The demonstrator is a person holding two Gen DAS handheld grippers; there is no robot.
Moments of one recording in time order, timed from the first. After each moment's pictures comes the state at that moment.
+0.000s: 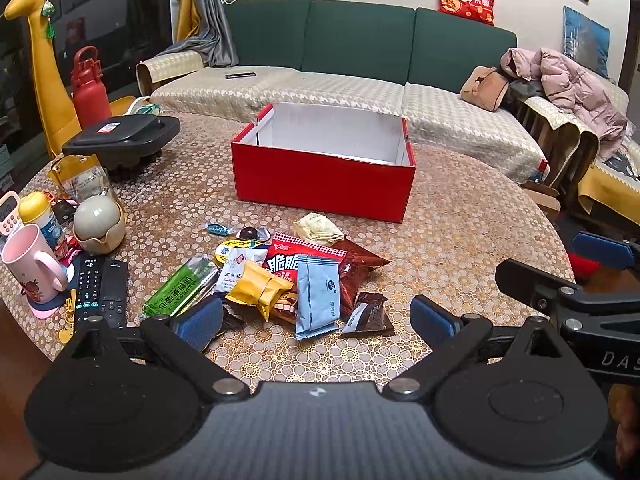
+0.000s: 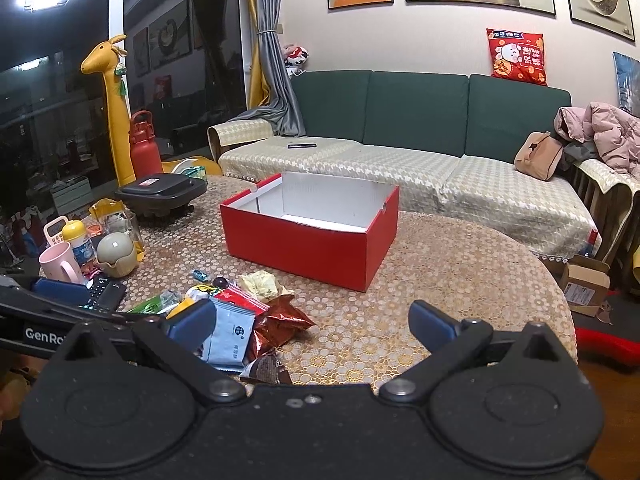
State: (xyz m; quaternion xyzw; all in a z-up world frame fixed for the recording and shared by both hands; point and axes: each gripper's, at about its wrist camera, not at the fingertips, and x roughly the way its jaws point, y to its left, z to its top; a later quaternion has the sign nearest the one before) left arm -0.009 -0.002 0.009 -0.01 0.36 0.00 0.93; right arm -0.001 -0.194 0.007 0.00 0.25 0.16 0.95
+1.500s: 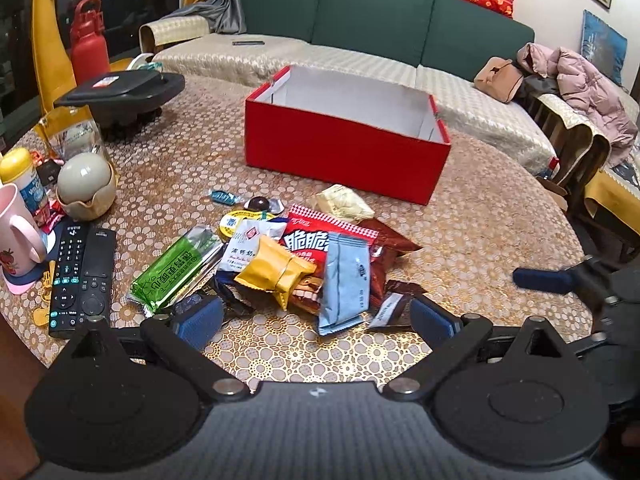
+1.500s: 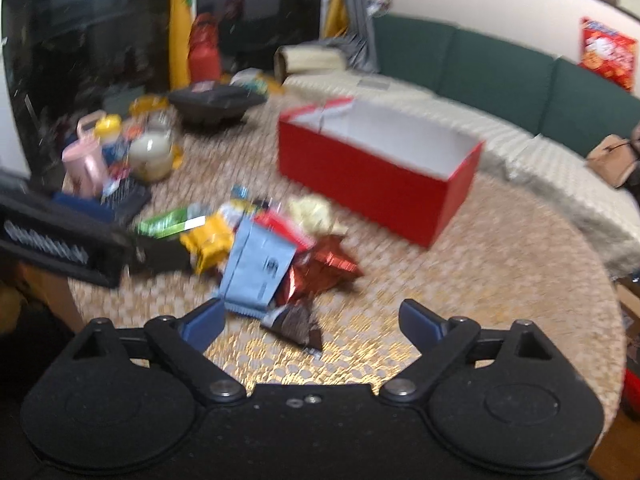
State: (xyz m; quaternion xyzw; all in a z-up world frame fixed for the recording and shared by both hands) left arm 0.027 0.036 -0.034 -0.05 0.40 0.00 0.92; right arm 0.052 -0.146 -0.058 -0.11 0.35 0.26 0.89
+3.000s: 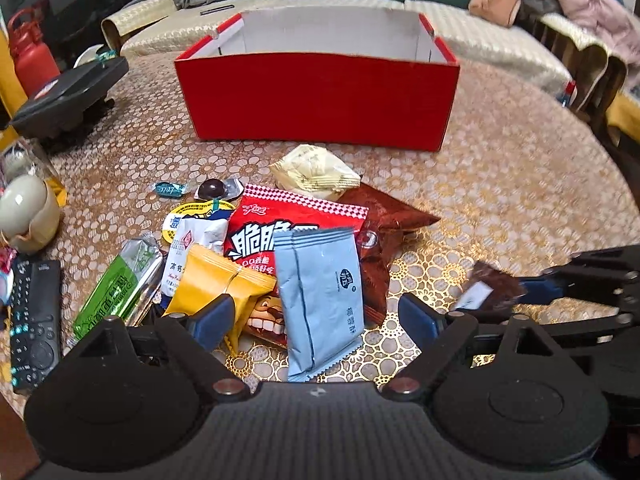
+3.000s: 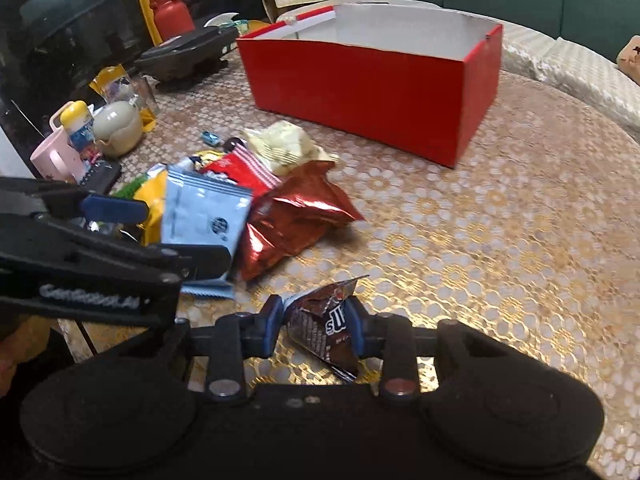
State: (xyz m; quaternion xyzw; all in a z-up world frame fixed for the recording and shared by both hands) left arm 0.110 -0.017 -0.093 0.04 0.46 0.00 0.89; right arm 0.127 -0.174 -0.111 -0.04 0.45 0.27 0.85
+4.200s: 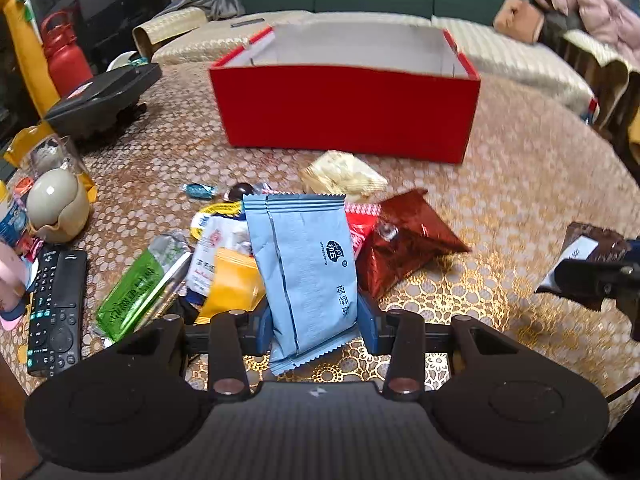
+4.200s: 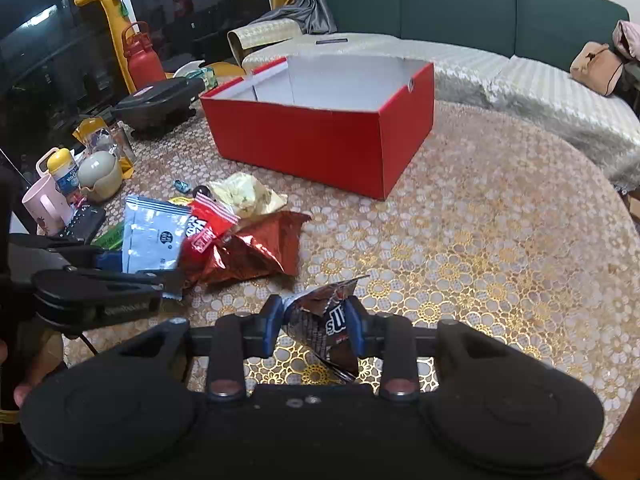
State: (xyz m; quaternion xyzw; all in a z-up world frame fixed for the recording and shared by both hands) left arm 0.093 -0.012 -0.085 0.03 0.43 0.04 0.90; right arm 0.107 -0.216 -0.070 -0.01 0.39 0.23 0.89
